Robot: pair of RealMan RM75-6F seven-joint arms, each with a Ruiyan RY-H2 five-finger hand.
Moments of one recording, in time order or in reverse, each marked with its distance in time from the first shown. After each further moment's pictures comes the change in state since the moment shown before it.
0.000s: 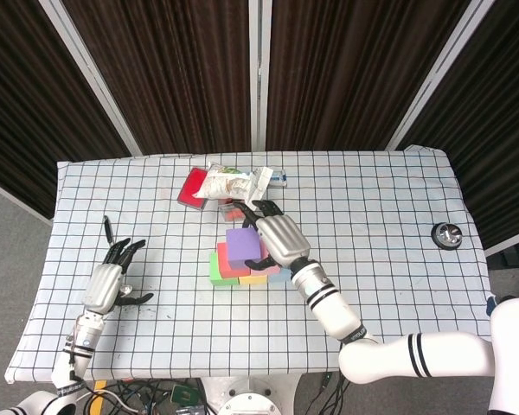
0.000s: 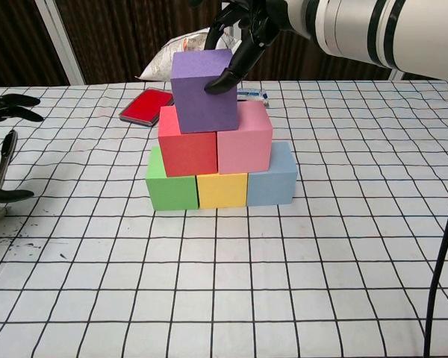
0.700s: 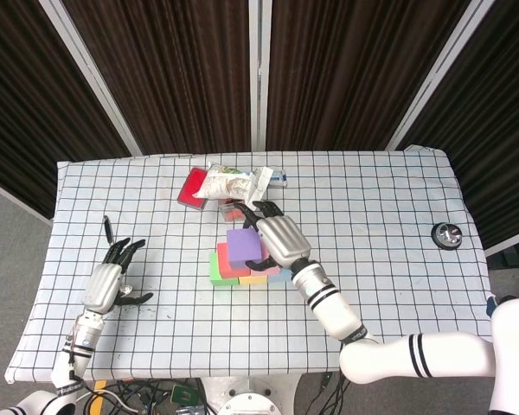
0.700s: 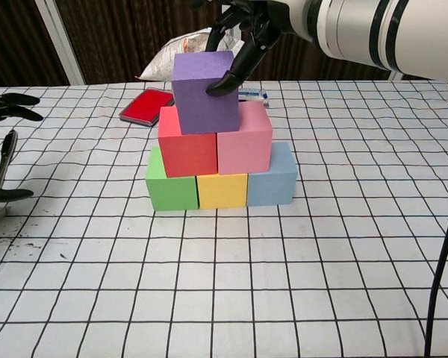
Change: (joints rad) left arm -0.001 0.002 -0.001 -0.001 0.000 -0.001 -0.003; right arm -0.006 0.003 -0.001 -0.002 0.000 -0.010 -0.005
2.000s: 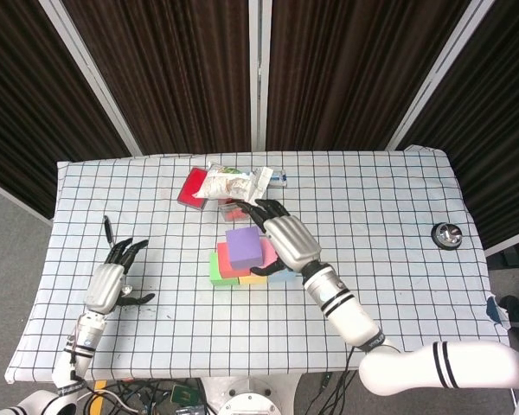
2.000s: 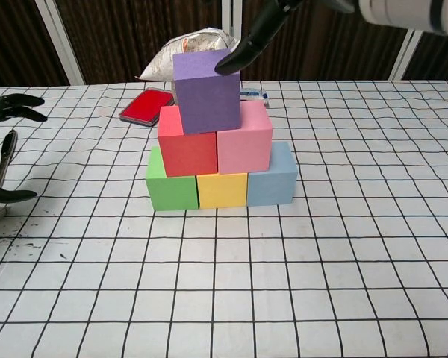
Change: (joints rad) left arm -0.006 -0.002 0.001 -0.012 0.004 -0.006 0.025; right arm -0.080 0.120 0.018 -0.133 -0.126 0.011 0.097
